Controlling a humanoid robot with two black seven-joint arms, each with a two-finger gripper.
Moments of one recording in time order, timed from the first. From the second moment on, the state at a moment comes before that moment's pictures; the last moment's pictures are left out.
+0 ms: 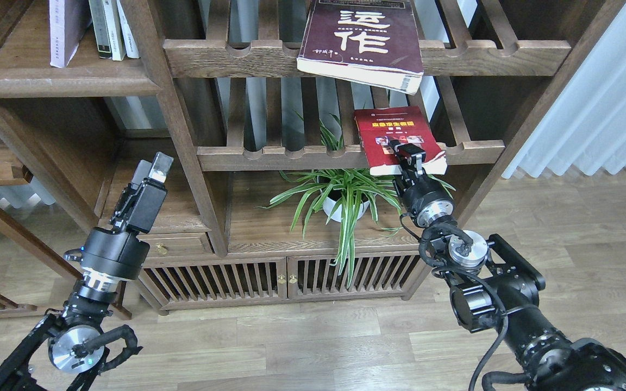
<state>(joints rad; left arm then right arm) -0.03 0.11 -1.22 -1.35 0.46 -0.49 -0.34 0.49 0.02 1.17 0.68 0.42 0.30 -0.03</state>
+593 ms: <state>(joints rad) -0.04 0.11 -1.15 -1.32 0.15 -0.49 -0.11 0.34 0.01 1.16 0.86 0.48 0.58 -0.24</state>
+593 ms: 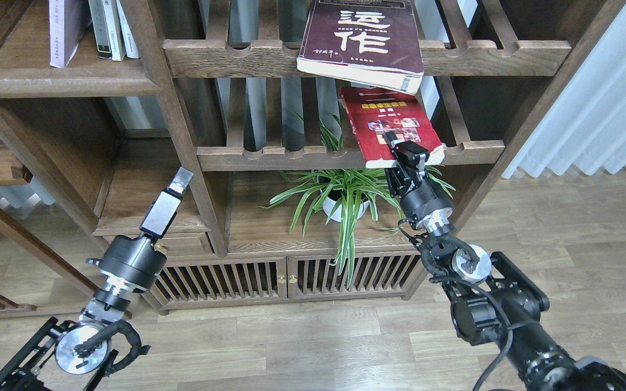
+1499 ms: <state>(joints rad) 0.02 0.12 -0.97 -1.30 0.01 -0.49 -0.10 0.15 0.01 0.86 1.03 0.48 0.58 -0.34</state>
